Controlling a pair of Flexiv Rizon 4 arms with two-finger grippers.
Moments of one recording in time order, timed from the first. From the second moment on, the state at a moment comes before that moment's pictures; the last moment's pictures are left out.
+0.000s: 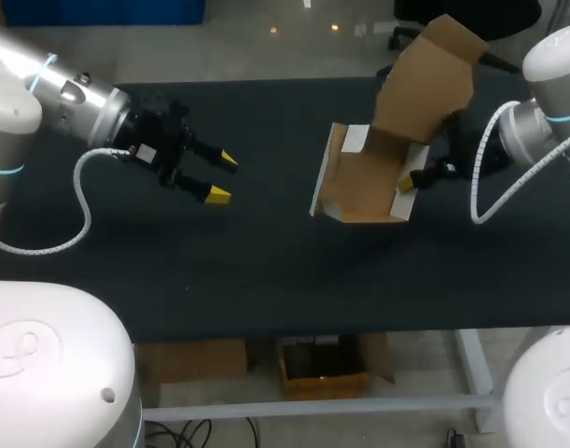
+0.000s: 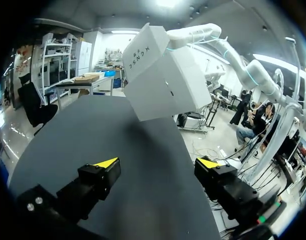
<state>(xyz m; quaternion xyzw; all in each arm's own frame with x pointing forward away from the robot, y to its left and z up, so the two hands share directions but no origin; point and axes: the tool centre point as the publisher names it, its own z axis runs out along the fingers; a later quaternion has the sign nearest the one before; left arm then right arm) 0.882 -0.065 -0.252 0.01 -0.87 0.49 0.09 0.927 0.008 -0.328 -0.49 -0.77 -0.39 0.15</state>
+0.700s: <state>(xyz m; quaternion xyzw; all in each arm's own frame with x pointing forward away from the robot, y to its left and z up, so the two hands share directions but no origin) 0.909 -0.071 -0.253 -0.01 -0.93 0.36 -0.05 0.924 -0.008 -0.326 -0.57 -0.77 -0.19 0.22</state>
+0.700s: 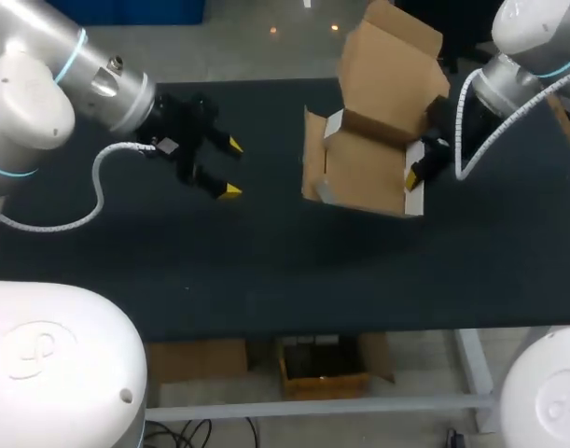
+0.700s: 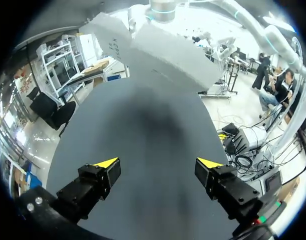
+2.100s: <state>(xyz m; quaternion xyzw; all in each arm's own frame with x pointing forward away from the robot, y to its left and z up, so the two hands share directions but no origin) 0.917 -0.052 -0.259 0.02 -0.94 0.34 -0.07 0.894 -0.001 -0.355 -0.70 -0.68 0.06 0.22</state>
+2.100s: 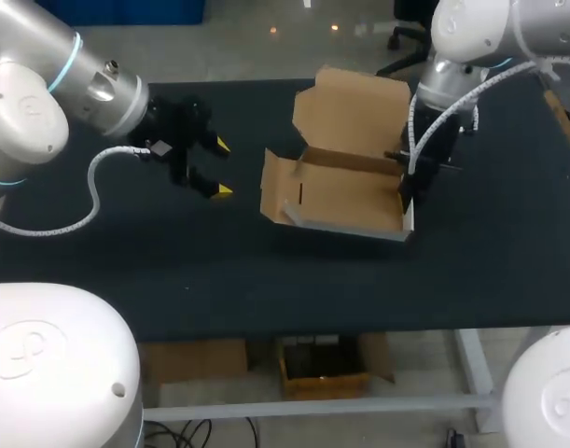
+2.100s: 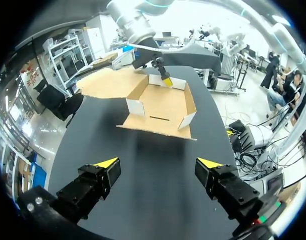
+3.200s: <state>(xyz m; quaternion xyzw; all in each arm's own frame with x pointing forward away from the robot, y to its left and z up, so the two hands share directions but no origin) 0.917 -0.052 -0.259 0.02 -0.94 0.34 -0.07 0.874 0.011 -0.388 -0.71 -0.65 0.18 0.19</state>
